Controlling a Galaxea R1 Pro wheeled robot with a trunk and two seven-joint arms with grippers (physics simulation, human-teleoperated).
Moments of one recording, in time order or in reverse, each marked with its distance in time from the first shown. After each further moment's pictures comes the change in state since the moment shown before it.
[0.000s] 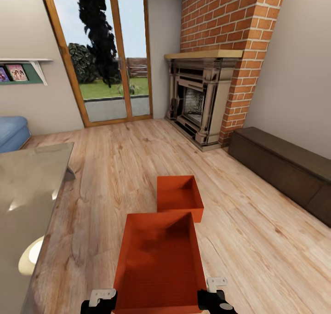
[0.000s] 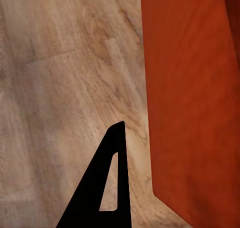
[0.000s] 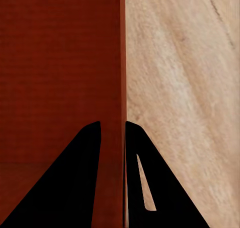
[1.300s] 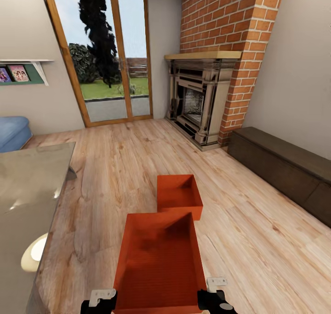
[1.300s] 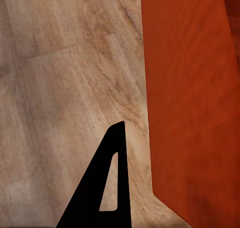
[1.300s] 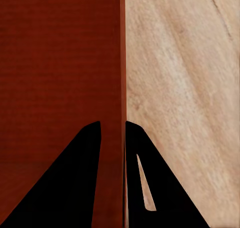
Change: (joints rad) left arm 0.001 0.000 0.000 0.000 0.000 -0.003 0.000; right arm 0.000 0.000 0.000 0.000 0.000 0.000 0.000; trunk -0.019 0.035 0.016
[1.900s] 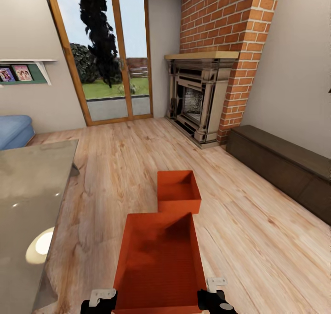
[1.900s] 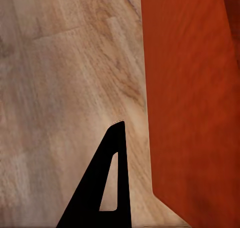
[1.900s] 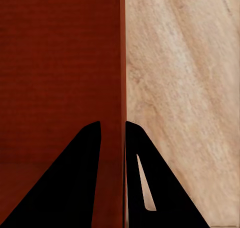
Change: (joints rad) left arm 0.000 0.000 0.000 0.000 0.000 0.000 0.000; right arm 0.000 0.000 0.000 0.000 0.000 0.000 0.000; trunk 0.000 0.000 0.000
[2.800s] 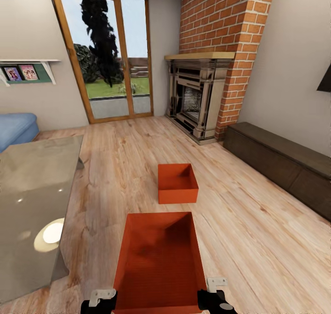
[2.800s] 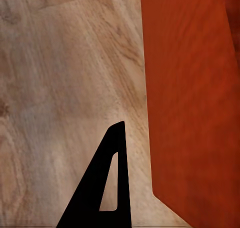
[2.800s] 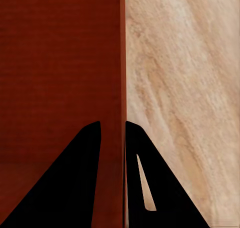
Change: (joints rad) left arm 0.000 0.000 0.000 0.000 0.000 0.000 0.000; right arm 0.000 0.000 0.000 0.000 0.000 0.000 0.000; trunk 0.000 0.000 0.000
